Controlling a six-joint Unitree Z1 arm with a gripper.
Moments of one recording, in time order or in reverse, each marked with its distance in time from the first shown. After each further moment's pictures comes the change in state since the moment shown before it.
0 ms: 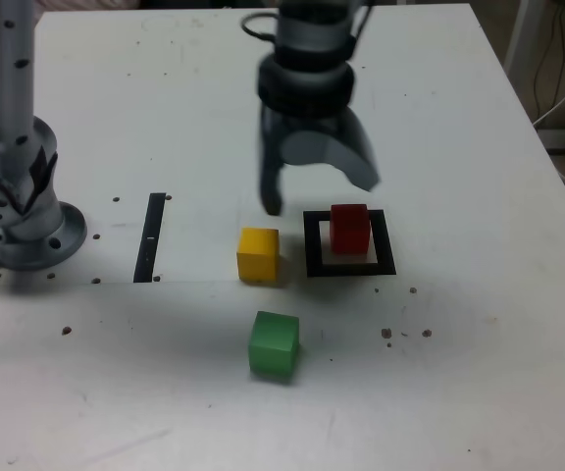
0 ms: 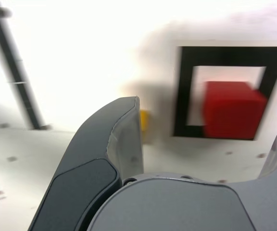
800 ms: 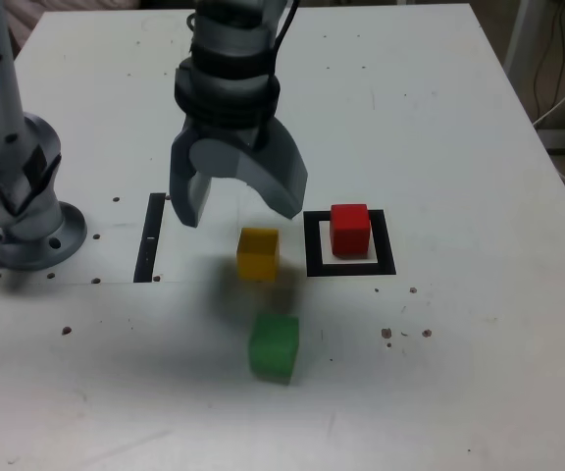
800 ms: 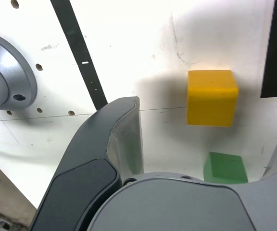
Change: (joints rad) arm -0.113 -0.124 0.174 0.017 -0.054 0.086
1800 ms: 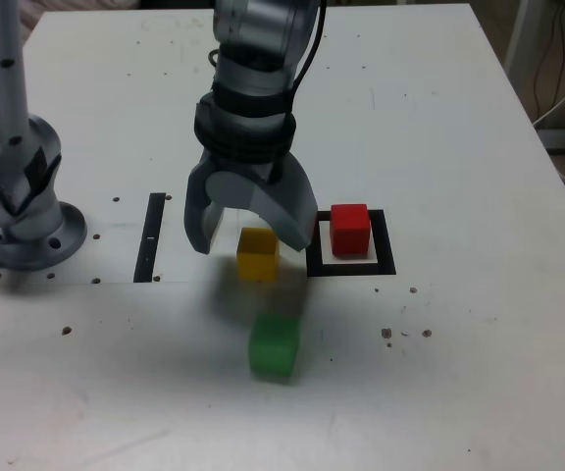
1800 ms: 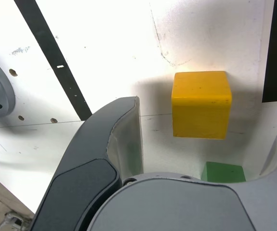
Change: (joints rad) arm -0.003 0.079 0.032 -0.093 -0.025 0.037
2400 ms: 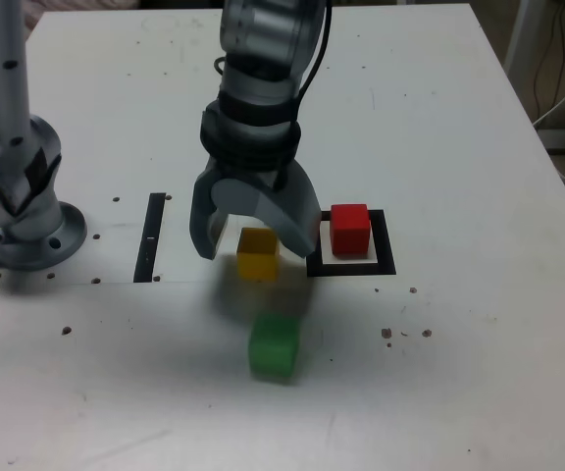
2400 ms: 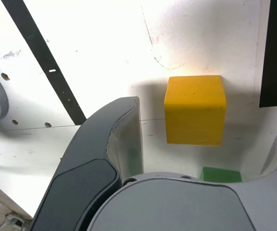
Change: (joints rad) arm 0.000 0.025 0.009 -0.030 0.002 0.003
